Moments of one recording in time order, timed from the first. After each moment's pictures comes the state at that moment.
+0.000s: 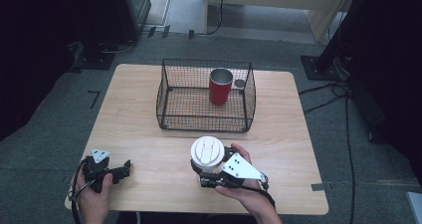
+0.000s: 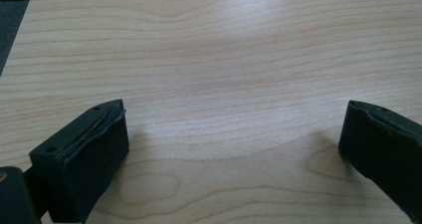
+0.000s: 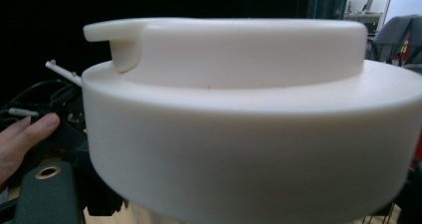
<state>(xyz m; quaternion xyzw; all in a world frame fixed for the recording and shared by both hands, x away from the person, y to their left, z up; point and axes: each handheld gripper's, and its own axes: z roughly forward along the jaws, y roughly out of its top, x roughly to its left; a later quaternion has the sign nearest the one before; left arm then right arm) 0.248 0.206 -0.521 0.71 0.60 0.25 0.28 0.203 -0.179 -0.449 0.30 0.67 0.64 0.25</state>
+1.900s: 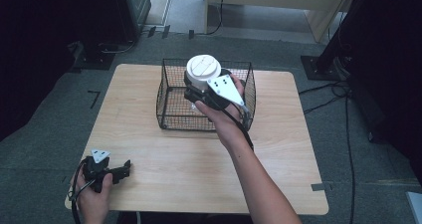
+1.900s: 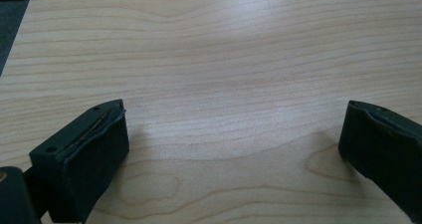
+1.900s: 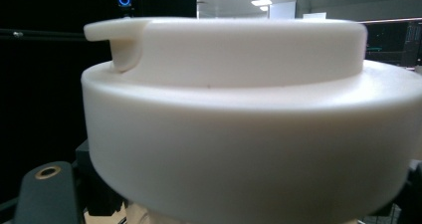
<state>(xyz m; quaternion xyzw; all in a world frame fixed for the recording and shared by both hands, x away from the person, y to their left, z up) 0.248 0.206 -0.520 0.71 0.60 0.25 0.28 0.345 -0.135 -0.336 0.40 0.55 0.62 0.39</state>
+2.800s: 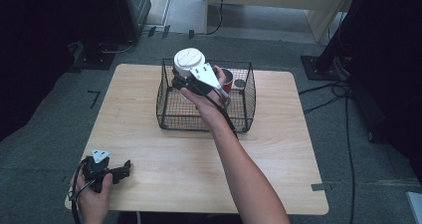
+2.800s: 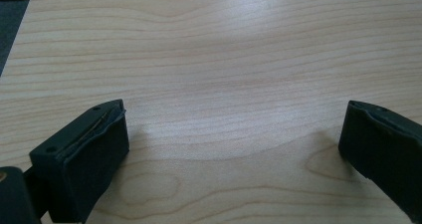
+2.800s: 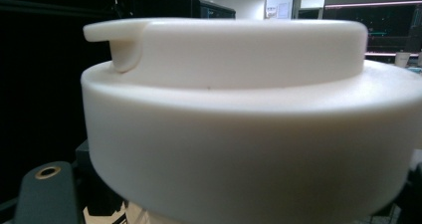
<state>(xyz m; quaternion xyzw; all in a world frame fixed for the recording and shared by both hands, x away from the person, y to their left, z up) 0.248 0.206 -0.520 0.71 0.60 0.25 0.28 0.410 -0.097 -0.364 0.41 0.56 0.60 0.39</state>
